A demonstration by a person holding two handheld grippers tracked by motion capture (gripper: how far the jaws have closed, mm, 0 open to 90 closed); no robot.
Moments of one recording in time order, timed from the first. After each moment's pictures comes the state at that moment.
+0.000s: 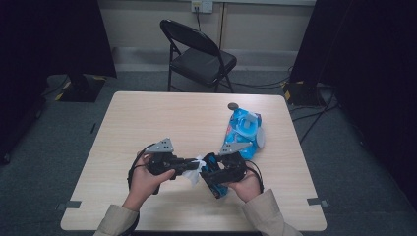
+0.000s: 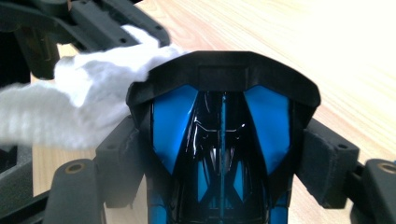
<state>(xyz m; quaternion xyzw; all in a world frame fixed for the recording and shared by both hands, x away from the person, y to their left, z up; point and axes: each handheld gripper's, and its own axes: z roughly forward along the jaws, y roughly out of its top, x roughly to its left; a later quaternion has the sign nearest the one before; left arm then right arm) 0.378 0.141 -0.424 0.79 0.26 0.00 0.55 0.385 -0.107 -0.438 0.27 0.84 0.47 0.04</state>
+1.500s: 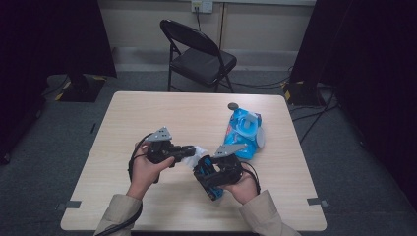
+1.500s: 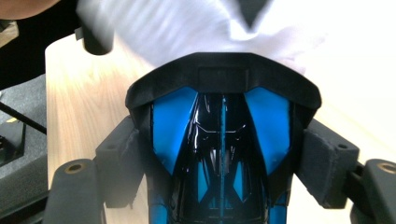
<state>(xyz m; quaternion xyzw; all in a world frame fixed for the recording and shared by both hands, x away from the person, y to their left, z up) 0.399 0.152 -0.416 0.78 0.29 0.04 0.55 0.379 -0.097 -0.435 0.25 0.84 0.47 0.04</state>
